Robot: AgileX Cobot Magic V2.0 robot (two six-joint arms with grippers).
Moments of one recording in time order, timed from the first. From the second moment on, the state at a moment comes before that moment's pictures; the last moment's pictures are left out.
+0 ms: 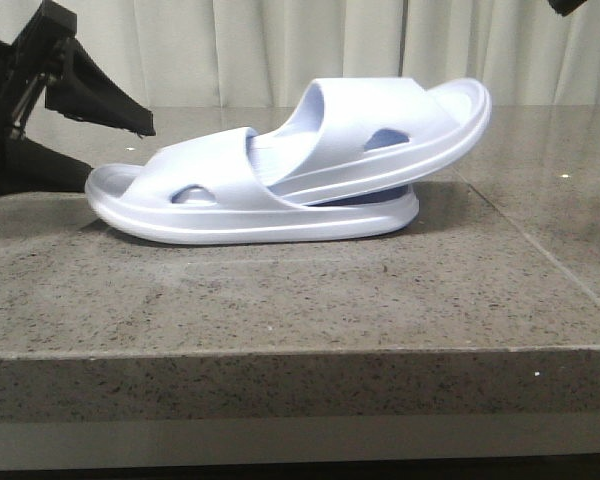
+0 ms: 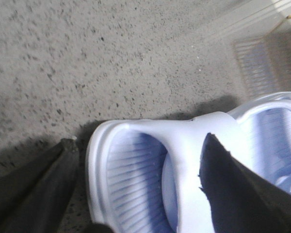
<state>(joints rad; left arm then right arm) -0.06 1.59 -0.88 -1.50 0.79 1.05 -0.02 1.19 -1.03 0.71 0.86 -0.55</state>
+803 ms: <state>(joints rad) -0.06 0.96 -1.06 -0.04 1.00 0.06 -0.02 0.90 -1.02 0.32 1.06 -0.24</state>
